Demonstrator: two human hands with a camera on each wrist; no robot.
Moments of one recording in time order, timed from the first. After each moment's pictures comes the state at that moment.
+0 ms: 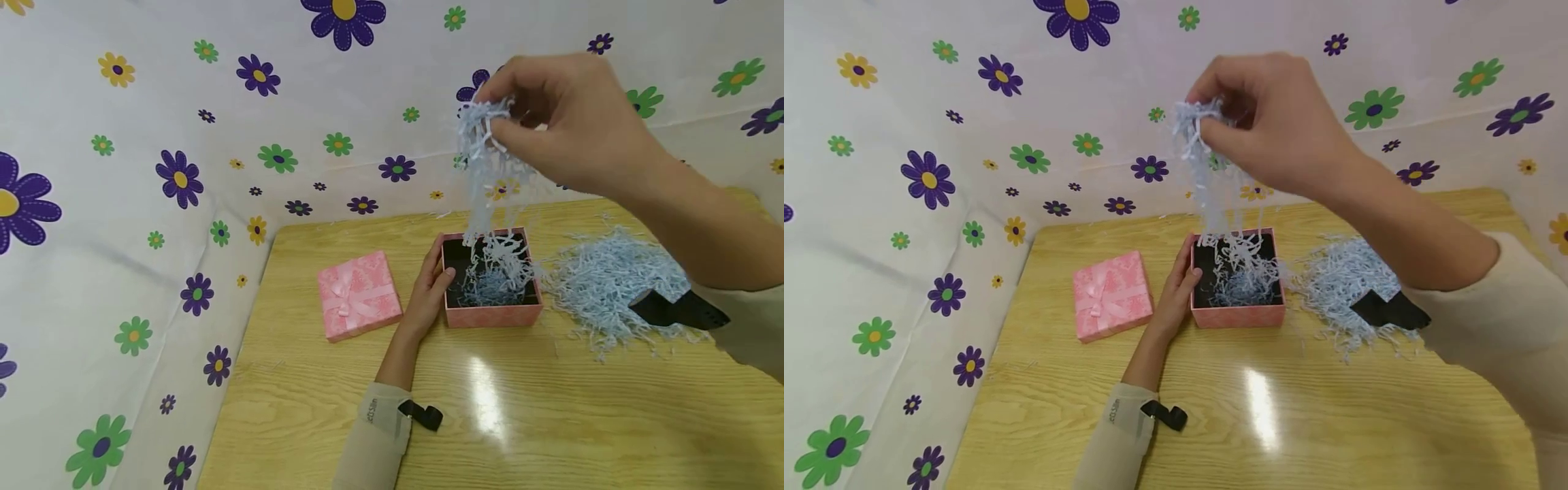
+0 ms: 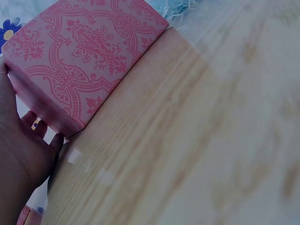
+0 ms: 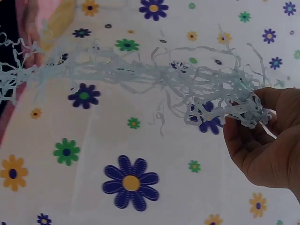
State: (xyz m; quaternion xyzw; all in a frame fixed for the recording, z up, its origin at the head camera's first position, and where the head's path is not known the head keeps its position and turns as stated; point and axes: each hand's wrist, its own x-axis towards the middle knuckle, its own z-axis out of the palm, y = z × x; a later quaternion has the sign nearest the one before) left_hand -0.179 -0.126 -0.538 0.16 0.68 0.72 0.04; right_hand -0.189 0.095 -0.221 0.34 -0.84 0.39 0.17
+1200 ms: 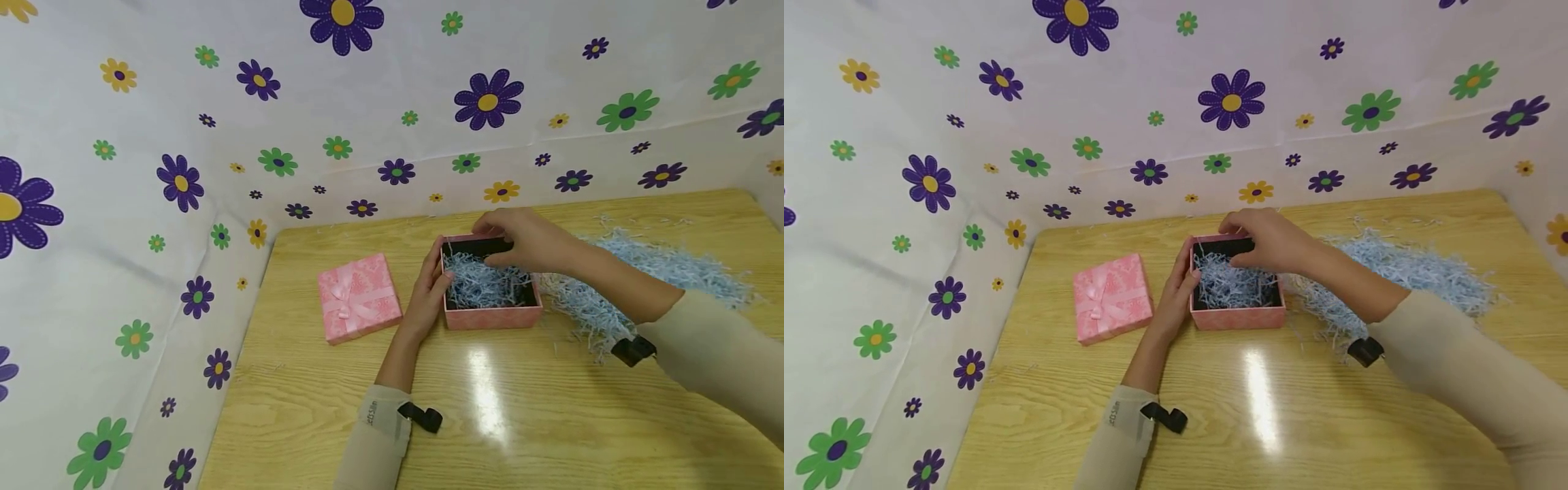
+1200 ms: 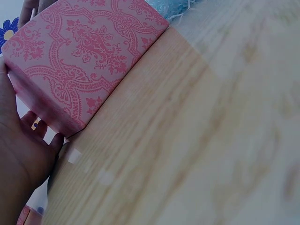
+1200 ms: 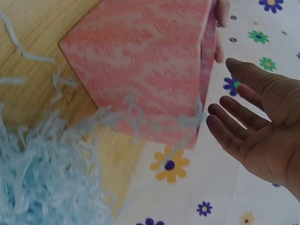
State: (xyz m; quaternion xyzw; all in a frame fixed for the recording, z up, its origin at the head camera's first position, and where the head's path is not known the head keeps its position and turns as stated) left_hand -0.176 -0.126 -0.539 0.15 0.68 0.72 0.04; right_hand -0.223 0.108 -0.392 0.33 -0.88 0.31 -0.09
